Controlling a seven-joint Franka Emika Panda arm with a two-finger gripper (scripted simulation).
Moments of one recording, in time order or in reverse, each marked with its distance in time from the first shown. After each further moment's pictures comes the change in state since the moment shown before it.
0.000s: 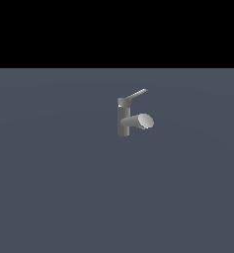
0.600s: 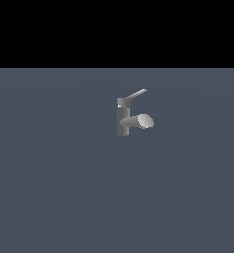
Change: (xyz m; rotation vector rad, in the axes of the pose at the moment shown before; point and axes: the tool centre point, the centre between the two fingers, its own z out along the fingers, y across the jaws) arm 0.015 -0.009 0.013 0.000 -0.001 0.053
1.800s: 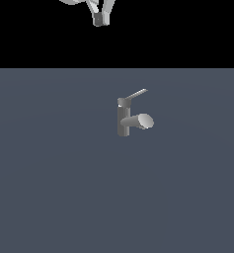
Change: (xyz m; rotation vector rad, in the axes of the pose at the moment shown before) arm 0.148 -0.046 0.113 -0.001 -0.010 0.469
